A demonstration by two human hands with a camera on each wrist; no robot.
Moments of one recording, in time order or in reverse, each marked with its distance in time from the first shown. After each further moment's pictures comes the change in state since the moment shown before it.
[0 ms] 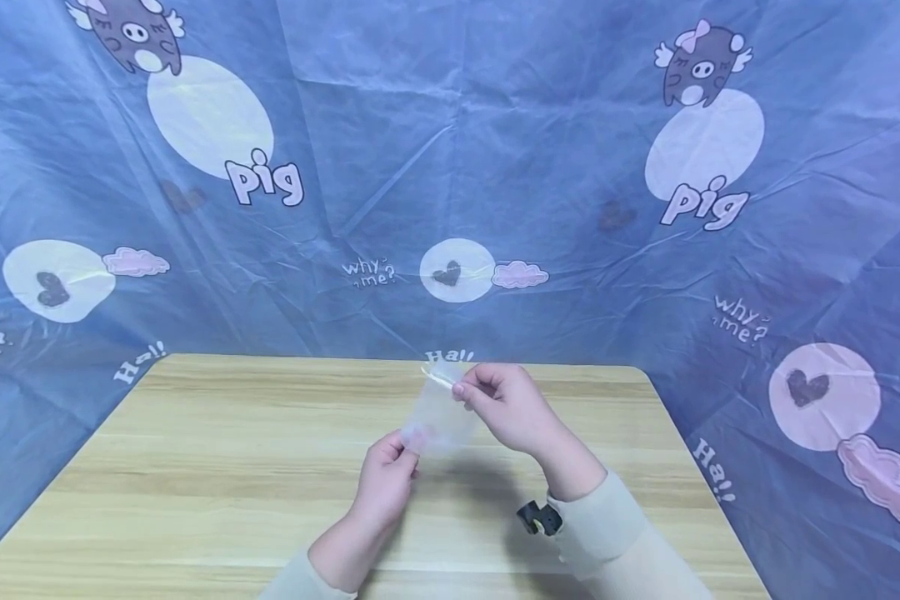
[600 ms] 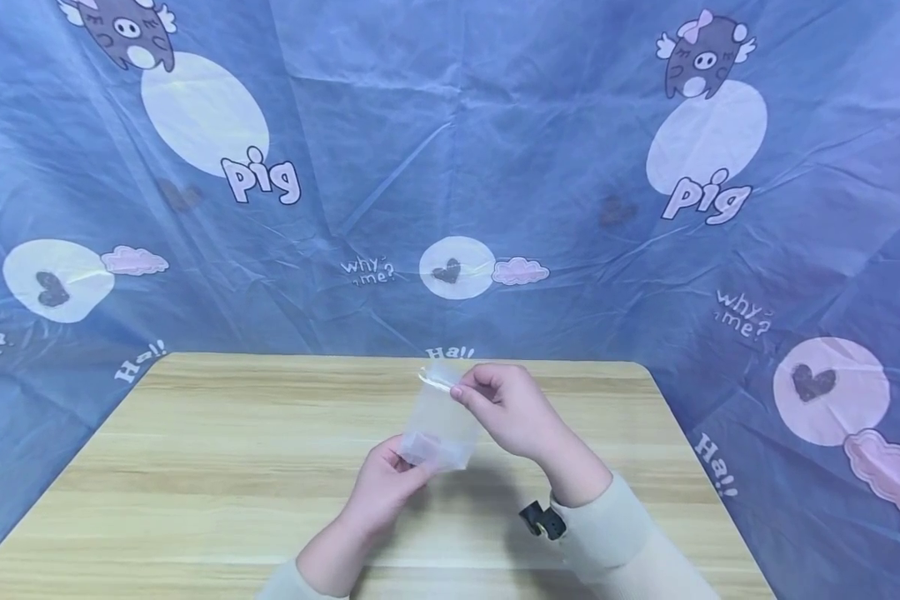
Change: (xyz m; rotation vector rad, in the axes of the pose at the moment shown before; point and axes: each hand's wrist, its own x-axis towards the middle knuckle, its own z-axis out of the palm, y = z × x) left_hand 0.000 0.000 -0.013 -0.032 -0.195 0.036; right_hand -0.006 -0.012 0.000 -0.069 0.004 -0.032
